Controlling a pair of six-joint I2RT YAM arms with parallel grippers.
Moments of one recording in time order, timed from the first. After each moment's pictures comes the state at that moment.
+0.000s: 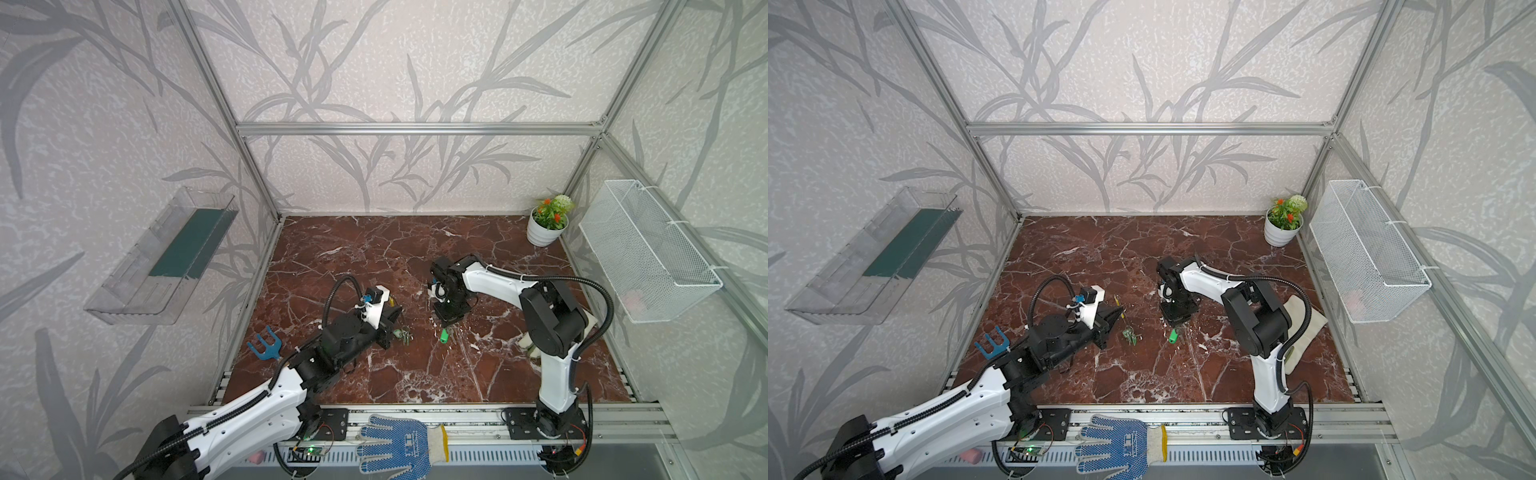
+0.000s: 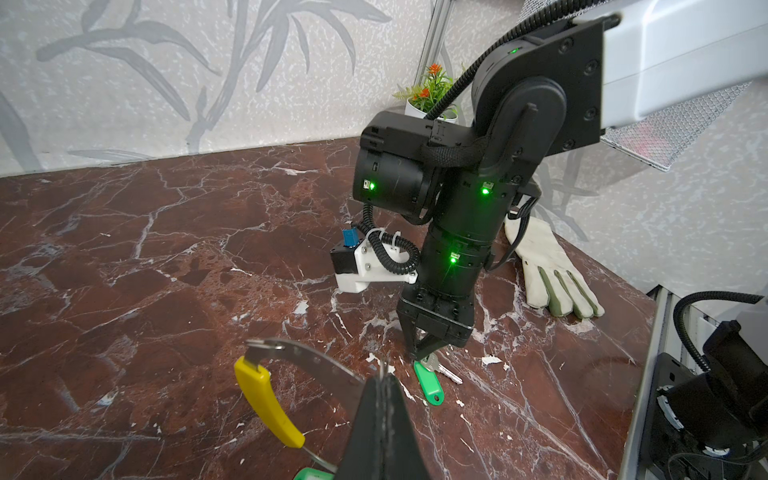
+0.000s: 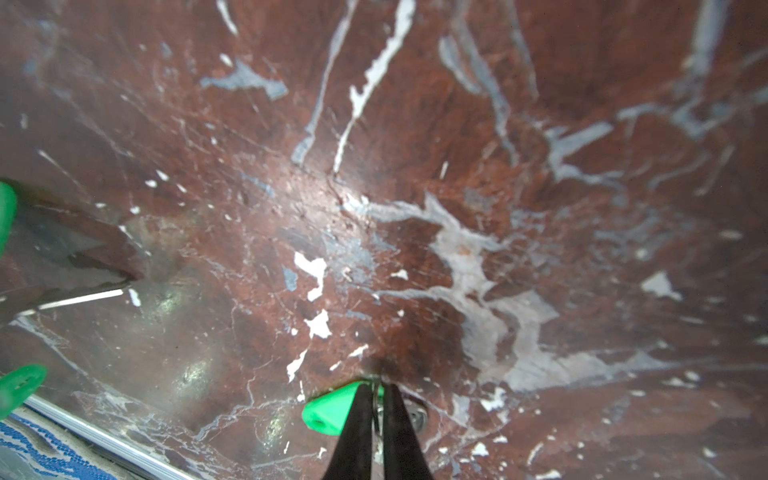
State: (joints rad) left arm -0.81 0.79 0.38 0.19 -0.03 -0.25; right arm 0.62 1.98 1.37 -0.98 -0.24 0.14
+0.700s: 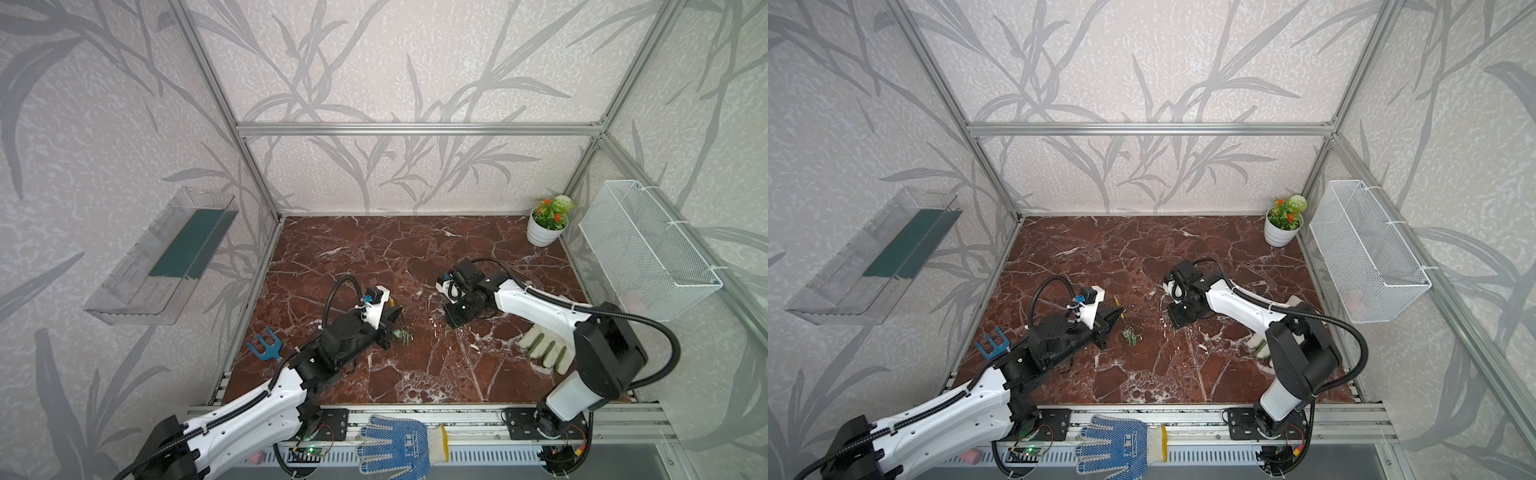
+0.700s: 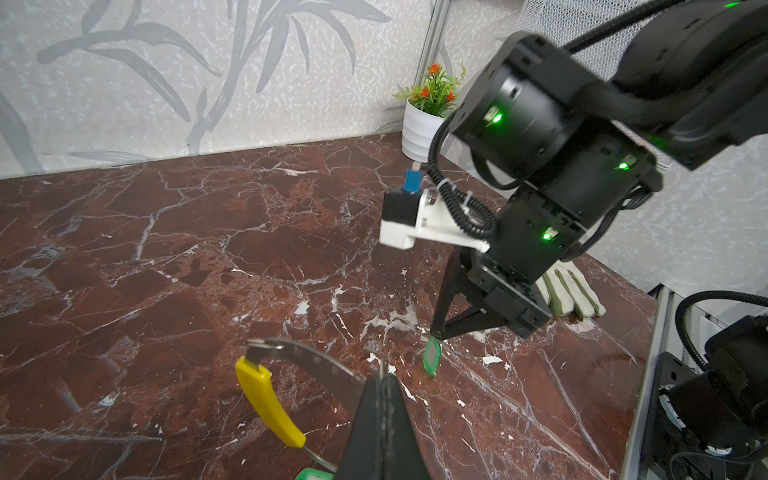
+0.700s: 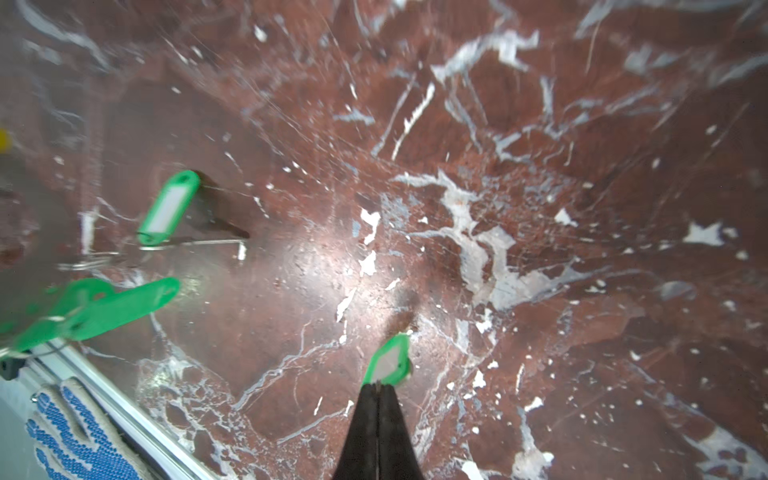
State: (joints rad) left arm -0.81 0.79 0.38 0.19 -0.03 -0.25; right arm 0.62 1.56 1.04 -0.67 -0.25 0.17
